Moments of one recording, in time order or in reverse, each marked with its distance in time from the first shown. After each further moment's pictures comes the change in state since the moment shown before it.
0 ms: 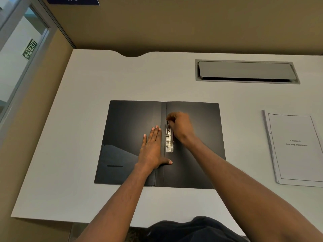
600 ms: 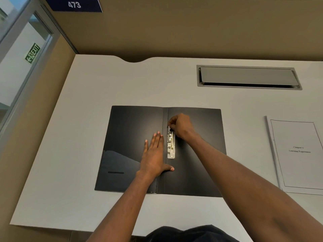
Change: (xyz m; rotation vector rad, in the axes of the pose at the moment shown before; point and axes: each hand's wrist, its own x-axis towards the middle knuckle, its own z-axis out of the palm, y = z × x) left_hand 0.006 -0.004 0.010 -0.001 0.013 0.003; right_hand 0.039 0.009 0.004 -0.034 -0.174 0.146
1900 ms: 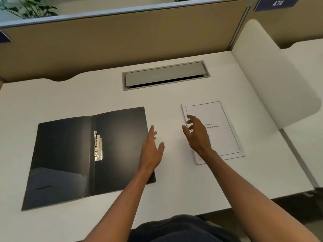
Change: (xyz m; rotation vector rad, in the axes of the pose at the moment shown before) left_hand -0.015 0.287 0.051 -0.624 0.184 0.064; right_hand -0.177 0.281 -0.179 0.212 0.532 0.039
